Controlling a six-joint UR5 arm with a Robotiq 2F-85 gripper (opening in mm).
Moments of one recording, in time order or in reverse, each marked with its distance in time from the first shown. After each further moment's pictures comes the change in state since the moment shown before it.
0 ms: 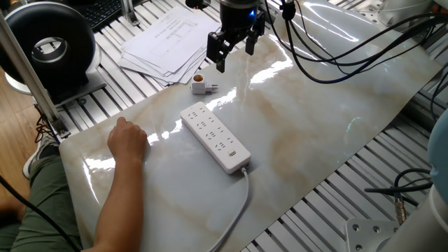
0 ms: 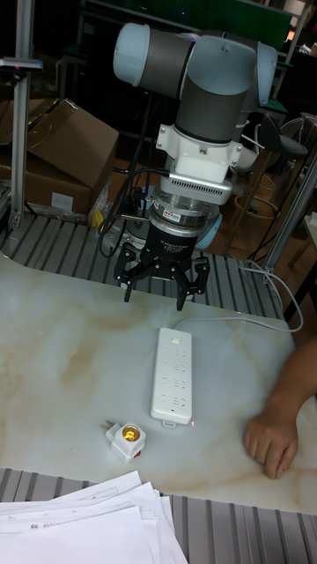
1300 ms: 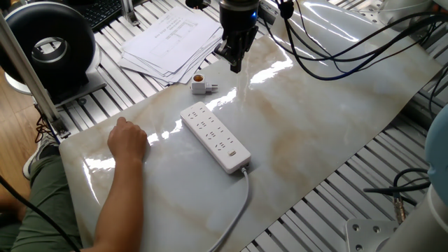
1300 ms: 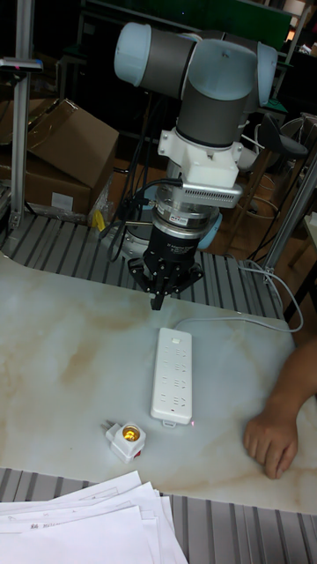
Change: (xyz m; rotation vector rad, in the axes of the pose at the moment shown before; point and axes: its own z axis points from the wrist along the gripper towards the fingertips) arm 0.011 0.007 0.003 -0.019 0.040 -0.181
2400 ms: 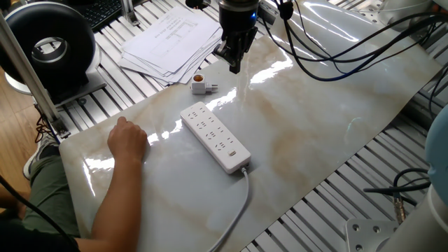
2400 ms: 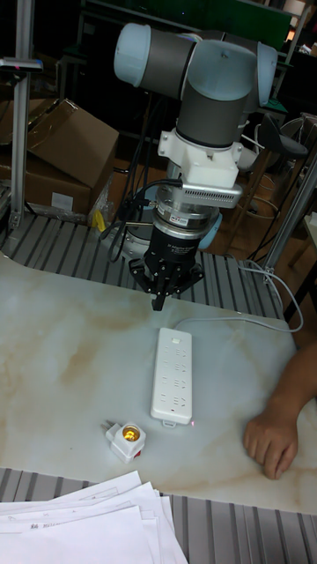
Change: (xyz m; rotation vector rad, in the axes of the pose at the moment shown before) arm -0.001 0.002 0.001 -0.007 -0.004 0.006
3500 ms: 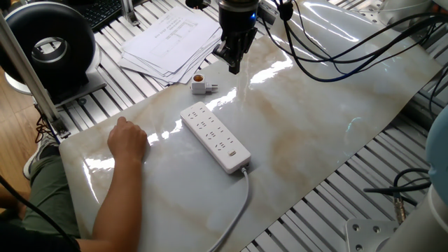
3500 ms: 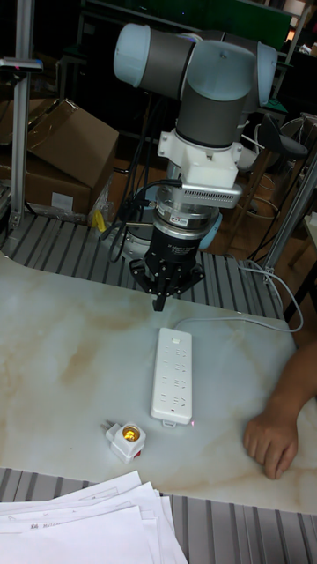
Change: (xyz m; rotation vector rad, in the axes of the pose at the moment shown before) arm -0.001 0.003 0.001 -0.010 -0.005 0.006
